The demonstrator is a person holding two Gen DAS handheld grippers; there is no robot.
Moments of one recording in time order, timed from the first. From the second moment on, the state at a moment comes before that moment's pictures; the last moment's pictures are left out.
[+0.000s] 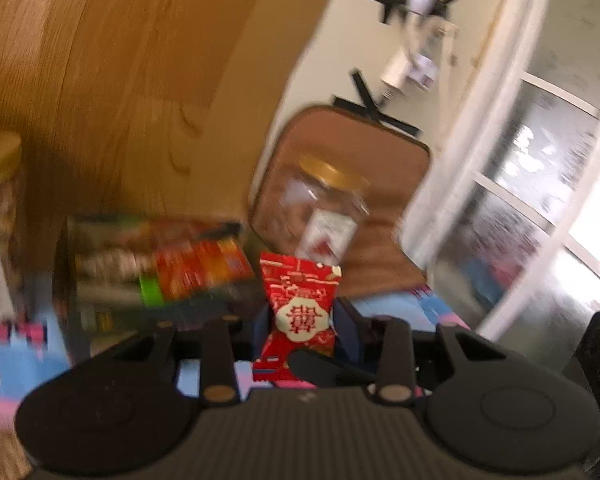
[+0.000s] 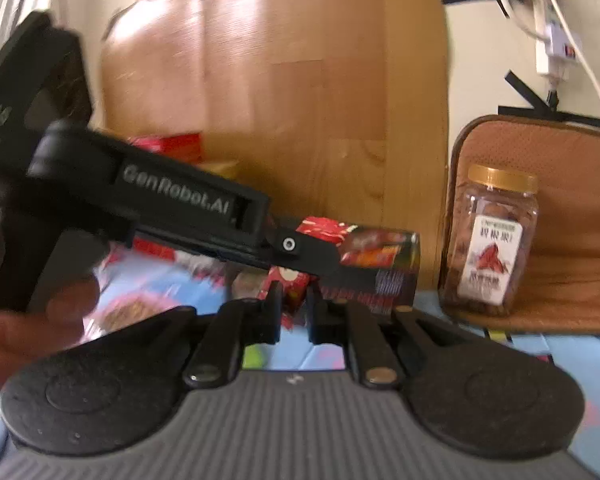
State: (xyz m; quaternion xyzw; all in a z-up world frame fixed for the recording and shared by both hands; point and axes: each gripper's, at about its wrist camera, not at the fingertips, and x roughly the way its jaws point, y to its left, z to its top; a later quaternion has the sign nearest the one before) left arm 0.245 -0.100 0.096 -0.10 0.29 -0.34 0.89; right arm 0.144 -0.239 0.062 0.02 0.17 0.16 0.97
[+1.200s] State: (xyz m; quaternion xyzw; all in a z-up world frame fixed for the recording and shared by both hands) left arm 0.160 0.032 0.024 -0.20 0.36 -0.24 0.88; right arm 0.228 -0.246 -0.015 0.25 0.36 0.24 0.87
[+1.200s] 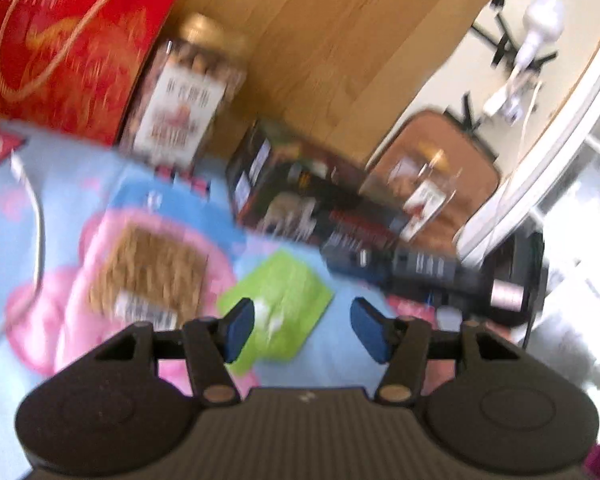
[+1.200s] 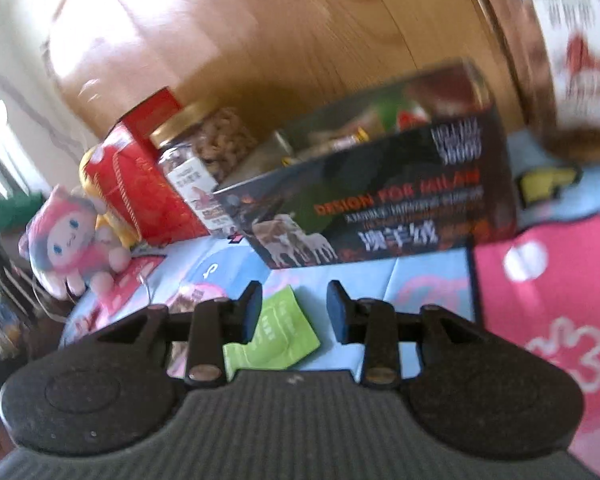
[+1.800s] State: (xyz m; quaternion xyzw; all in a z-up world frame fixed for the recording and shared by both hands) left arm 0.151 0.032 -0.003 -0.19 0.36 -0.22 0.89; right arm 0.170 -0.261 -0.023 0.38 0.35 0.31 0.80
